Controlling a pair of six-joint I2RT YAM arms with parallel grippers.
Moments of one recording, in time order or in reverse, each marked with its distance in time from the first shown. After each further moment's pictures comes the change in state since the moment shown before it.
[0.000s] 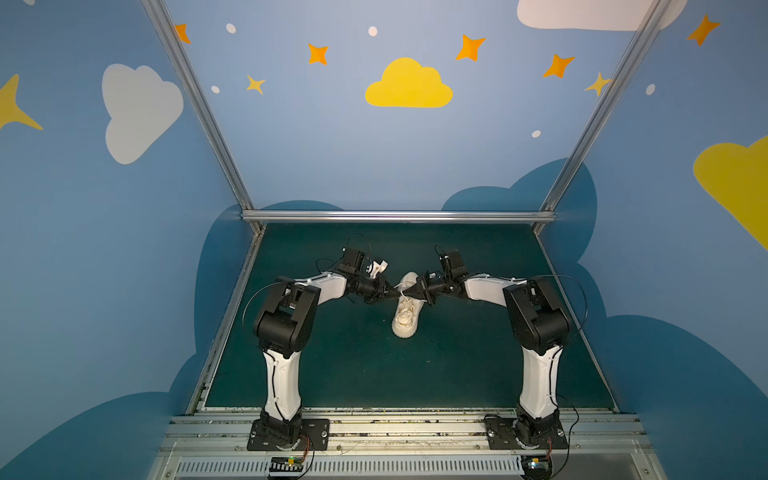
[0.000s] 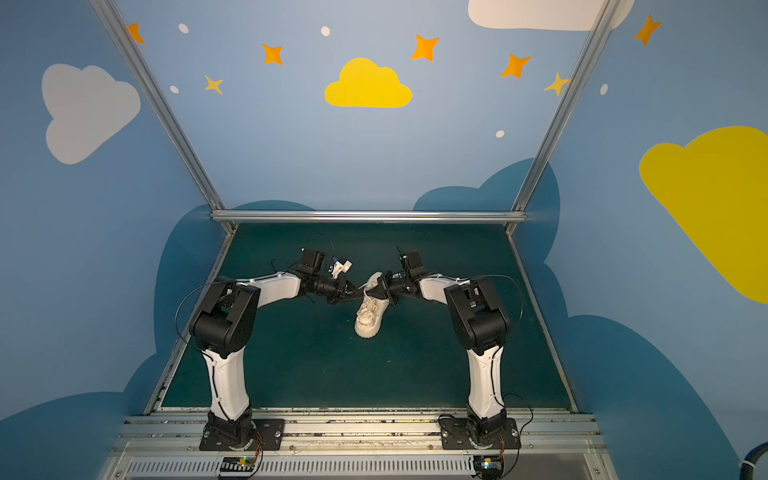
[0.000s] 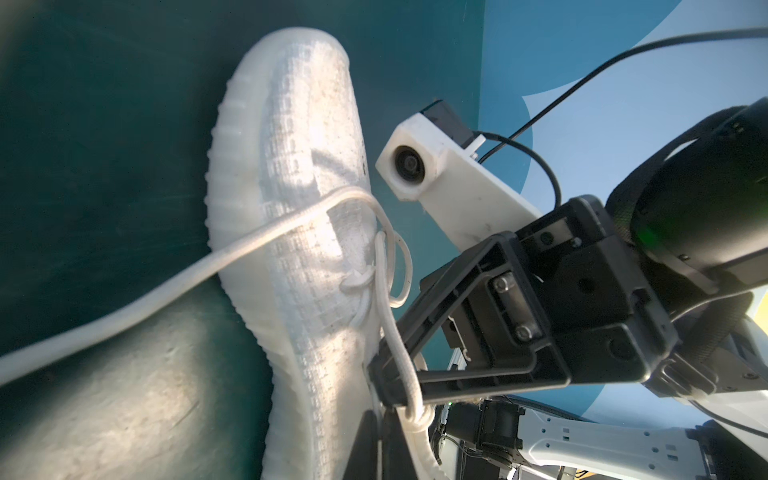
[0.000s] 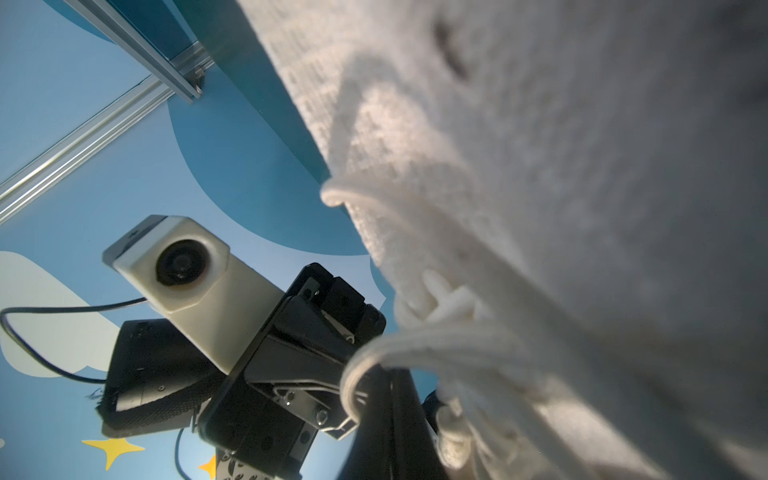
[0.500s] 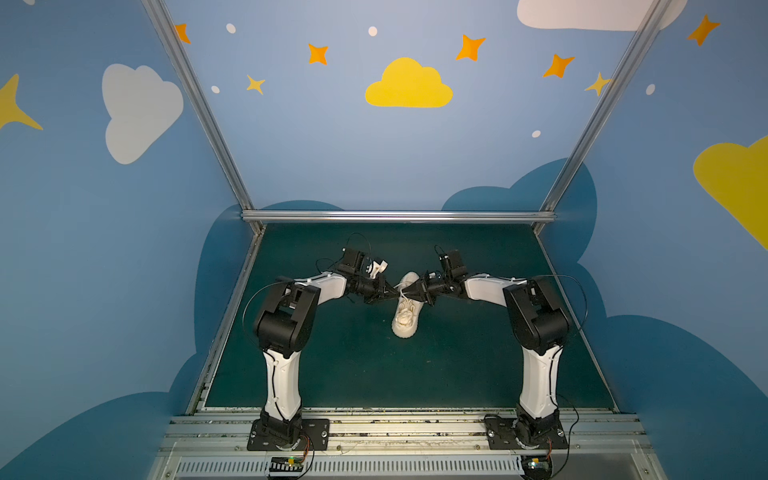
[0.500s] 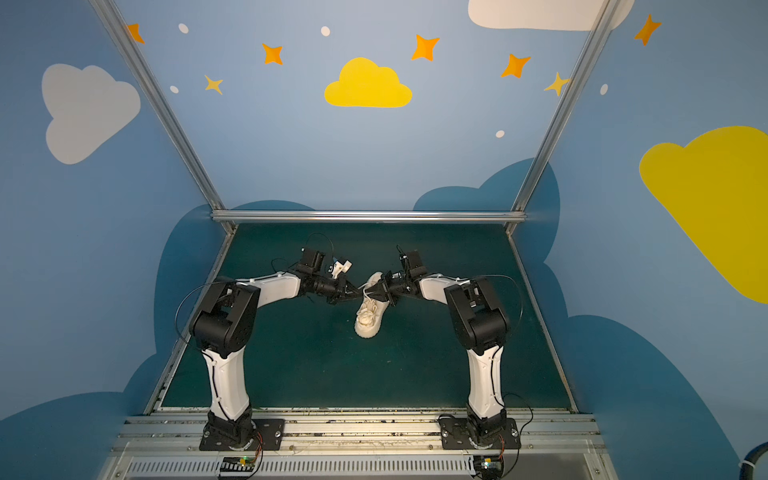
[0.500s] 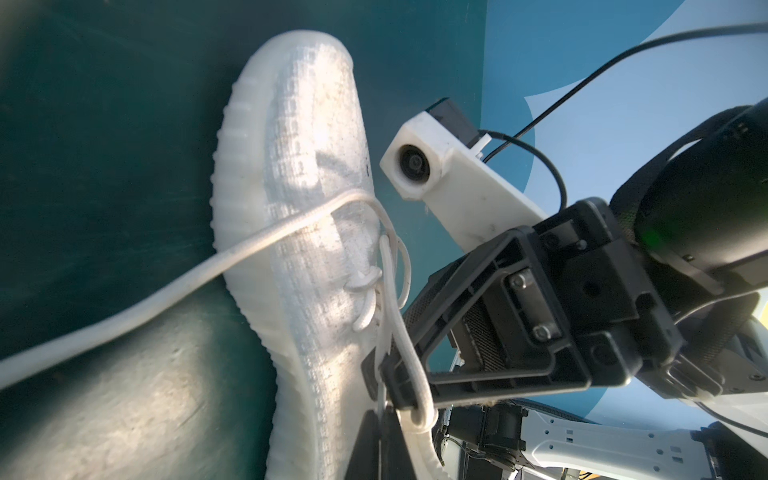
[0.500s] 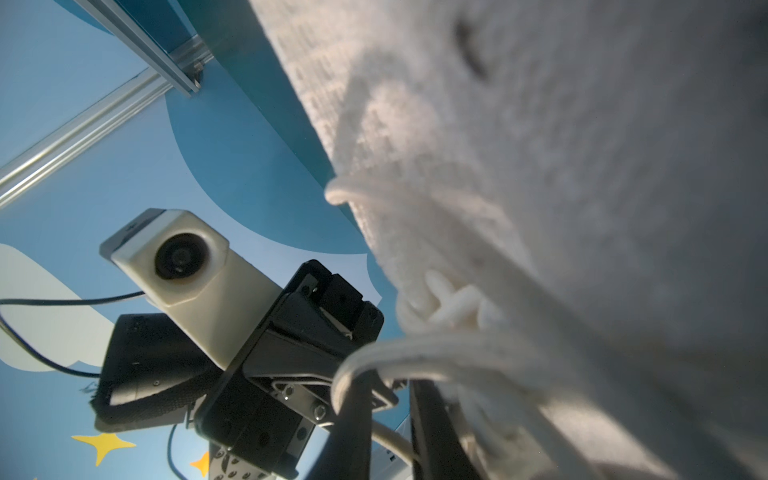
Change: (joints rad) left arm 0.006 0.001 0.000 -0.015 -0.010 0.022; right arm -0.002 -0.001 0.000 -0.019 0.001 -0.035
